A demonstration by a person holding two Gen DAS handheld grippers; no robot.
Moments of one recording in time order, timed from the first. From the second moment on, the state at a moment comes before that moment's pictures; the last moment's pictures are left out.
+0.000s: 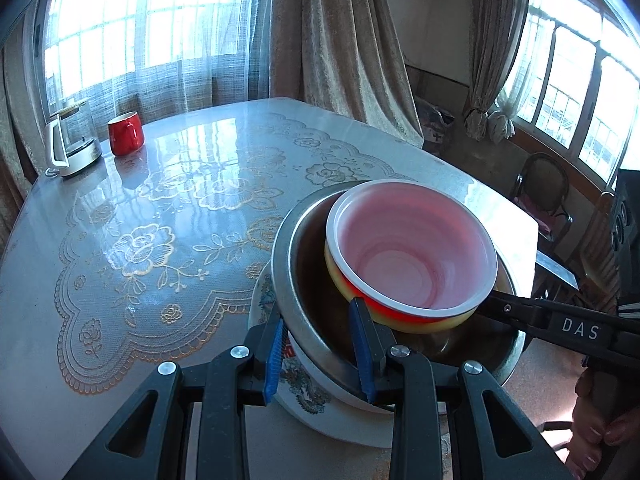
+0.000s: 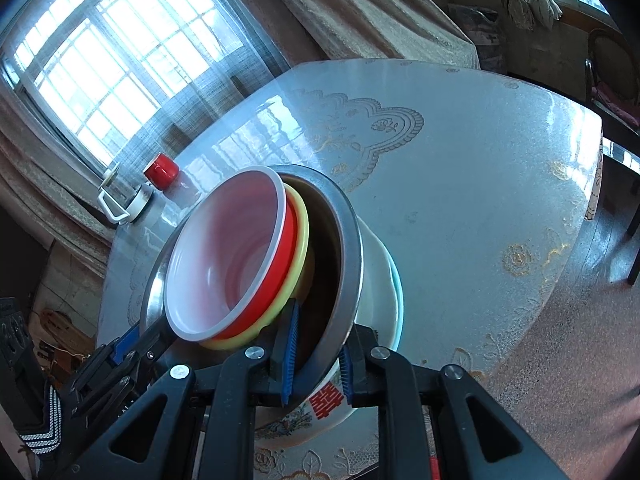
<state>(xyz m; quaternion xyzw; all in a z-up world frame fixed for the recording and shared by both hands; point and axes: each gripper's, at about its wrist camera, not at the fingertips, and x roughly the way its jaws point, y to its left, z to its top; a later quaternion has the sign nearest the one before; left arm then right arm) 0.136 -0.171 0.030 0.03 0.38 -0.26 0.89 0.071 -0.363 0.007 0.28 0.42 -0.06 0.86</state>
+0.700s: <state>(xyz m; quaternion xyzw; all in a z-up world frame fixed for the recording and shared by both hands) 0.138 -0.169 0.022 0.04 0.39 -0.25 0.89 0.081 -0.356 -0.004 0.27 0.44 -0.06 0.85</state>
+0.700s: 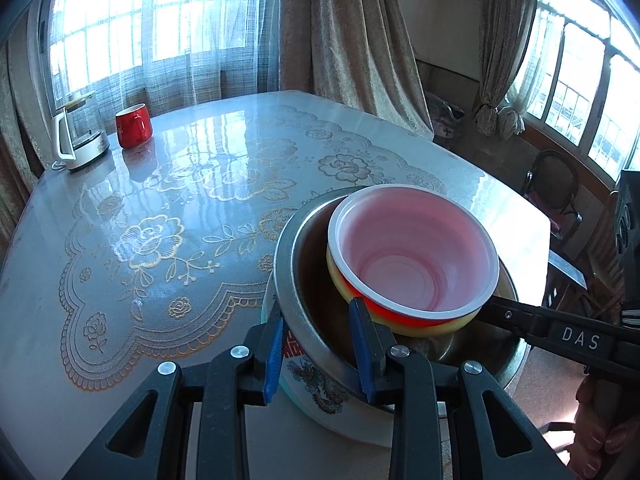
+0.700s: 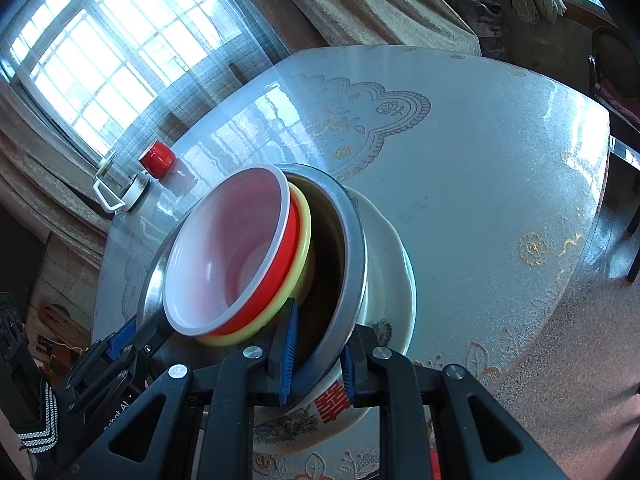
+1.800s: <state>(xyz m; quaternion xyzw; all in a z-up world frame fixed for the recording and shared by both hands) 0.122 -0.157 0.023 0.04 0.38 -0.24 0.89 0.057 -0.359 0.001 0.28 0.41 -0.03 0.87</state>
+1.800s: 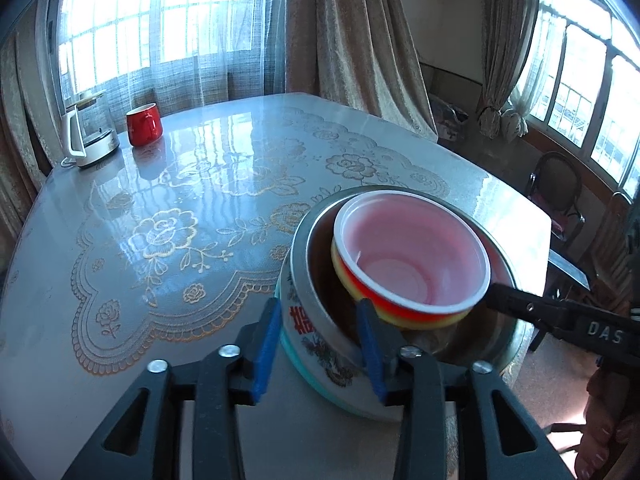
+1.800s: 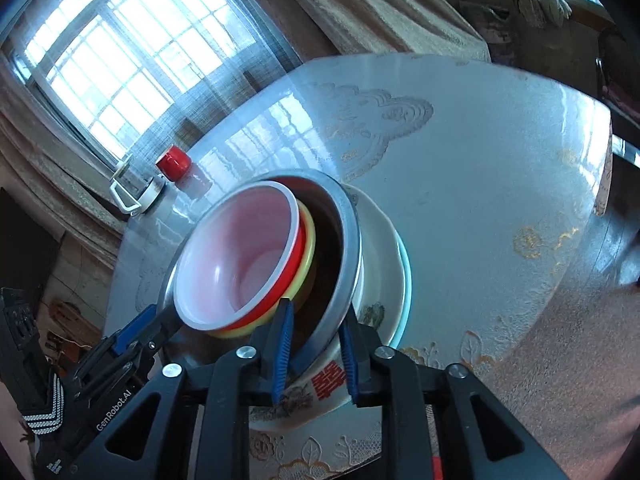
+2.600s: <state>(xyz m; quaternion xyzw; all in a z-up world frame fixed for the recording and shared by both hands) 0.045 -0.118 0.018 0.09 0.34 -0.20 0.92 -0.020 -0.282 0.022 0.12 0.30 -0.11 0.94</state>
